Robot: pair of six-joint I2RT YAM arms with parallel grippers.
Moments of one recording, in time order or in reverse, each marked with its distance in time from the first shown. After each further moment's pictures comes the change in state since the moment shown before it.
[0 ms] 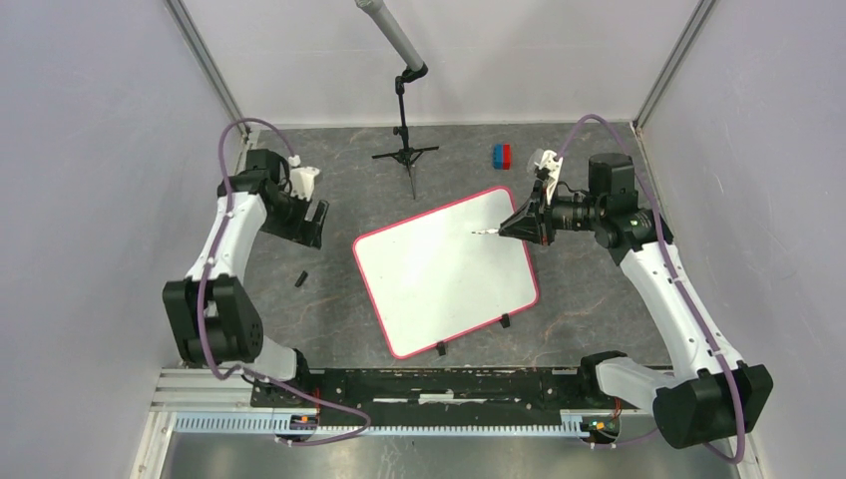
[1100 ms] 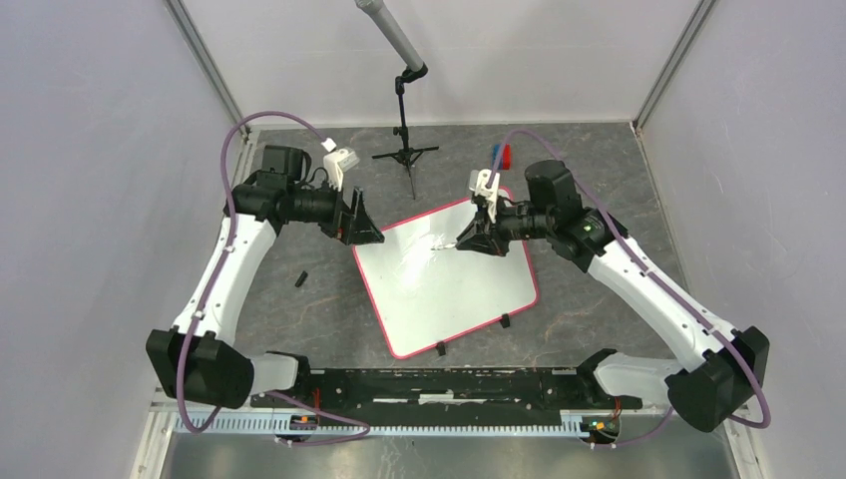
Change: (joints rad) left arm -0.229 -0.264 0.036 0.062 0.656 -0.286; right arm 0.366 0.074 0.027 0.102 0.258 -0.041
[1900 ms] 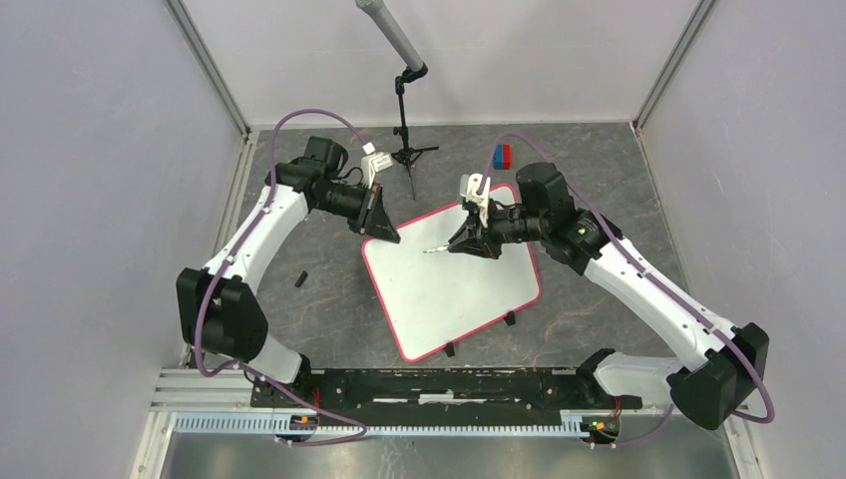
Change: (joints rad) left arm -0.109 0.257 0.079 -0.041 0.121 0.035; right arm 0.072 0.014 0.018 0.029 0.040 -0.004
